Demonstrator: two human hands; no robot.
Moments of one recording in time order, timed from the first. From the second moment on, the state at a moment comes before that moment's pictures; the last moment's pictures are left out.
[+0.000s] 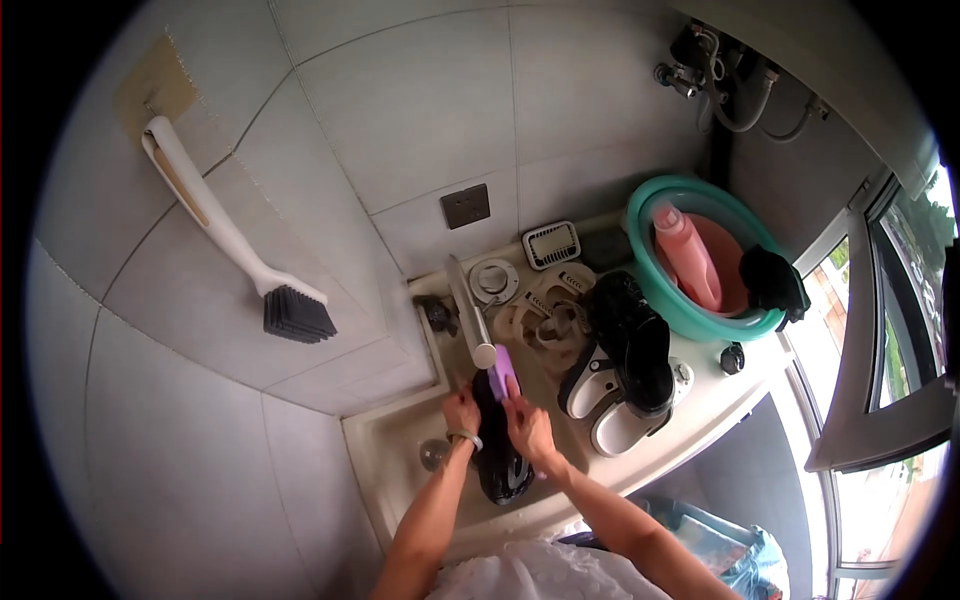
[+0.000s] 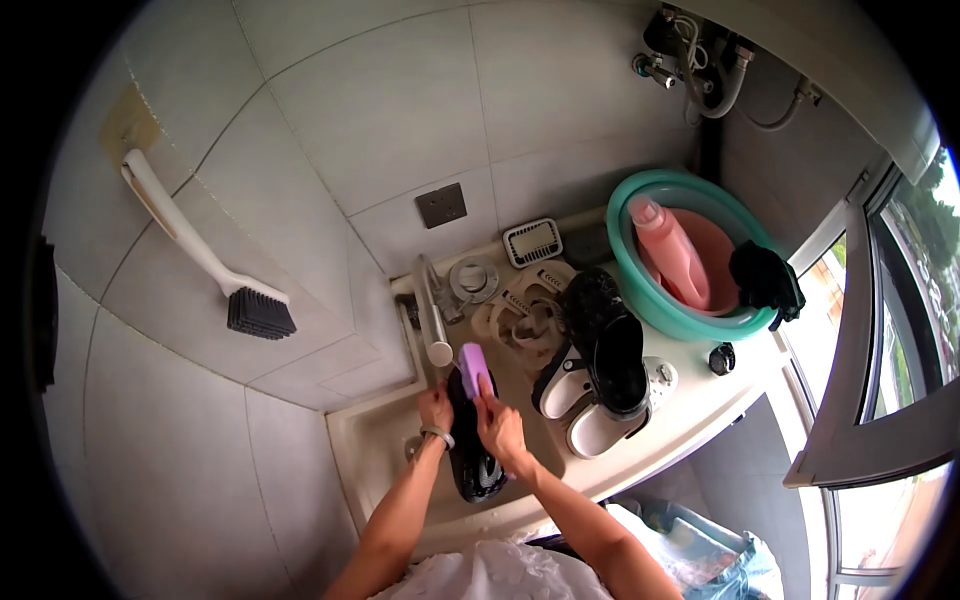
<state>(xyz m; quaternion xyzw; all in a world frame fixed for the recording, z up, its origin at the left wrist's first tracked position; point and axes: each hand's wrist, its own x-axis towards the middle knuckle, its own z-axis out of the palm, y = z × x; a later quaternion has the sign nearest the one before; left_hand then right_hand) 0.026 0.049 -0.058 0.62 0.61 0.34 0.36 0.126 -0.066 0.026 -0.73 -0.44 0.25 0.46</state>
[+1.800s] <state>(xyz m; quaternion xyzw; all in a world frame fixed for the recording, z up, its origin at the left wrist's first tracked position) 0.031 0.059 -0.045 0.46 0.46 0.48 0.58 0.149 -0.052 0.038 -0.71 -0.39 0.30 0.51</state>
